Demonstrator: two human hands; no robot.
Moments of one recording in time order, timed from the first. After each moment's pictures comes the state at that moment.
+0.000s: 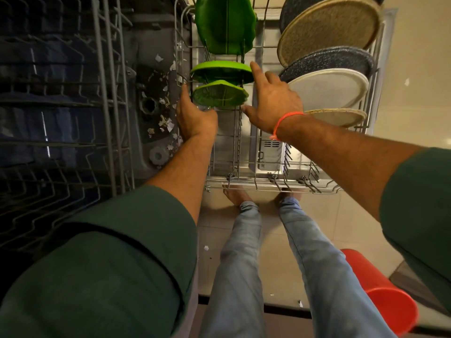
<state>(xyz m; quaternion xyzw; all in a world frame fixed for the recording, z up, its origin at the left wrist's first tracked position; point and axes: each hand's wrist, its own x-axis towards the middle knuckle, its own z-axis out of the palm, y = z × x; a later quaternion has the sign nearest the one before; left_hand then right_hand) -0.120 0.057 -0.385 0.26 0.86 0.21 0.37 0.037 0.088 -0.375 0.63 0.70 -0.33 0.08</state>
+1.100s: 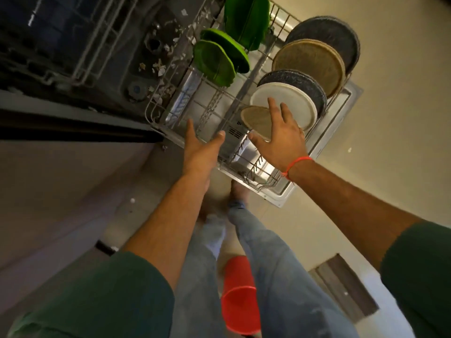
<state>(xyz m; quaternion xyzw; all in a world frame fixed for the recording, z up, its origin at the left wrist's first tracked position) 0.040 -0.099 -0.285 -0.01 0.80 0.38 0.47 0.184 0.006 -0.299 0.52 0.78 -0.34 0.09</state>
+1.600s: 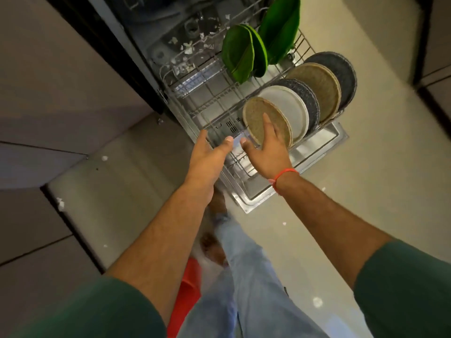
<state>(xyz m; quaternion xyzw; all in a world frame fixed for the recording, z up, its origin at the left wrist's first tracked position) 0.179 -0.178 -0.256 -0.13 0.70 0.55 0.44 0.256 -0.053 -0.286 0.42 0.80 -0.42 0.07</state>
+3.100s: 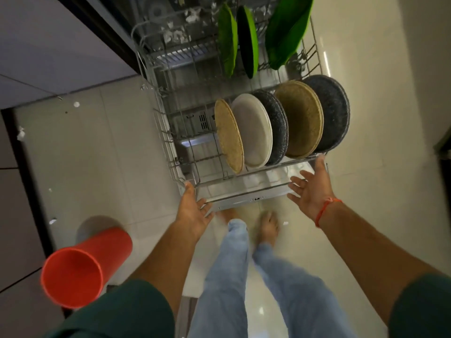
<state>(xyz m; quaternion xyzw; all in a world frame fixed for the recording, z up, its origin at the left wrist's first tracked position) 0.319 -0.032 -0.387 -0.58 0.45 0.59 0.34 0.345 0.225 -0.376 0.62 0.38 -0.66 0.19</state>
